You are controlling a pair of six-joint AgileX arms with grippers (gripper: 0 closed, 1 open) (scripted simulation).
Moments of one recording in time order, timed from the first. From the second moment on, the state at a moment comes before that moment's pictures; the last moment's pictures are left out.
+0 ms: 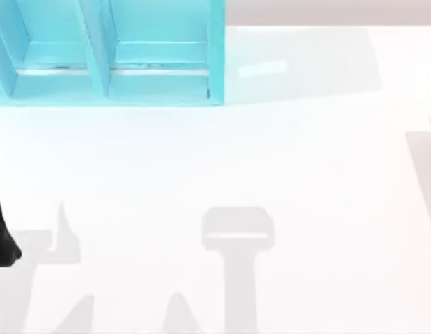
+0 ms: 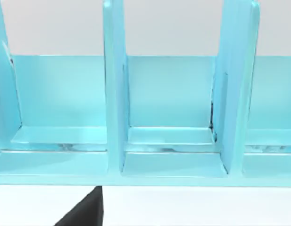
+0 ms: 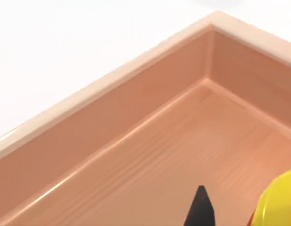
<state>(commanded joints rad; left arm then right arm) 0.00 0.00 0.00 0.00 0.00 0.00 -0.94 2.07 1.40 -1.33 -1.11 -2.00</state>
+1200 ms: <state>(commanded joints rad) 0.00 0.00 0.00 0.00 0.00 0.00 -0.89 1.97 1.15 -0.93 -1.14 -1.77</state>
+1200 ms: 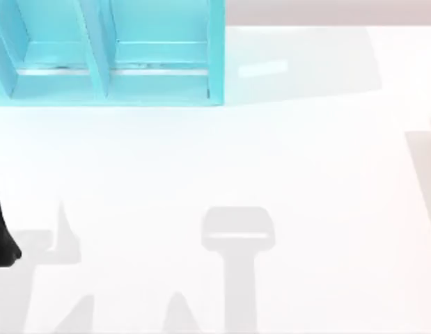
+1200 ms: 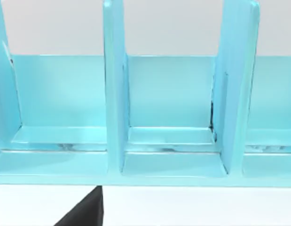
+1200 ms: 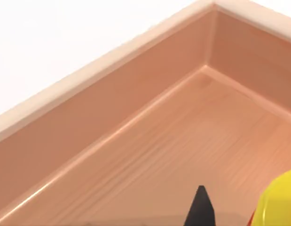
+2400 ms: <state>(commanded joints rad) 0.00 0.00 0.00 0.00 0.00 0.00 -0.86 1.97 1.12 -0.84 -1.15 -1.70</state>
